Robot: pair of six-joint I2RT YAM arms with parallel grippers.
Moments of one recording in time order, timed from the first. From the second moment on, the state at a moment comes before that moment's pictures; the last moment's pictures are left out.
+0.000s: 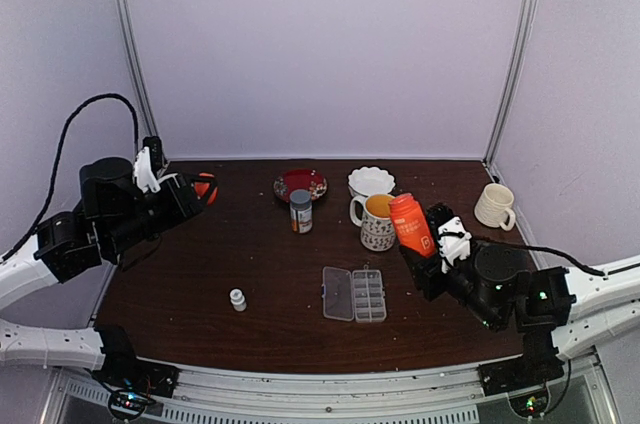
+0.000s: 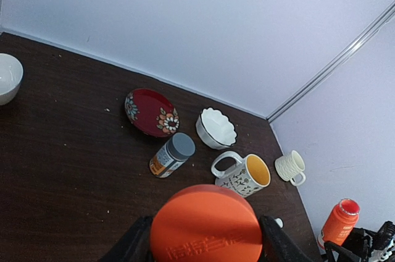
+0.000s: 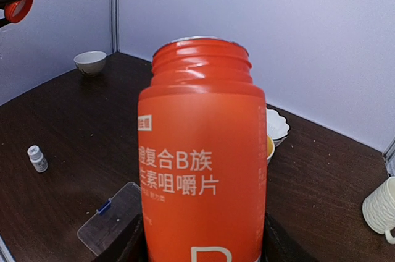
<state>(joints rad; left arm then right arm) -0.87 0.80 0.82 -0.29 -0.36 -0.78 1.33 0.92 0.51 0.16 0.86 0.08</state>
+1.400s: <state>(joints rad) -0.87 1.55 0.97 -0.32 0.00 -0.44 1.07 1.00 0.45 -0.22 0.08 0.44</state>
